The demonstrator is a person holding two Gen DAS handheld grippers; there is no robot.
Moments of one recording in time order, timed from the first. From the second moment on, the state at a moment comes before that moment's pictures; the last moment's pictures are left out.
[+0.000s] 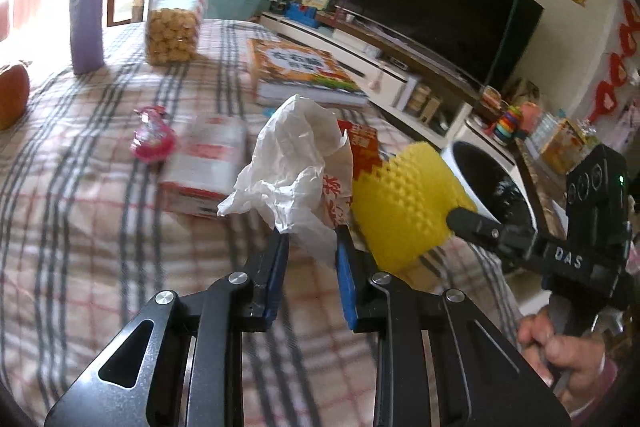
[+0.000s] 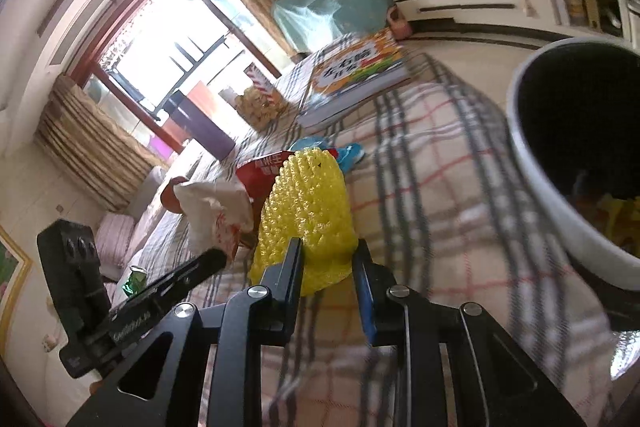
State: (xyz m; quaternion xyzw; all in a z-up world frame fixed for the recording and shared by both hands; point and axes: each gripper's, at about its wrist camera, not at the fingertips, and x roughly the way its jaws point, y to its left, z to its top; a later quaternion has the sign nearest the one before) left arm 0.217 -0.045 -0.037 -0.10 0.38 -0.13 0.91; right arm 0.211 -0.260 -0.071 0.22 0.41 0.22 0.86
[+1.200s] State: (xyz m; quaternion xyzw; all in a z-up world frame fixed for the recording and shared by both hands) left arm 0.180 -0.106 -0.061 -0.07 0.42 -0.19 0.88; right arm 0.168 -0.318 -0.080 0.22 0.40 0.17 0.87
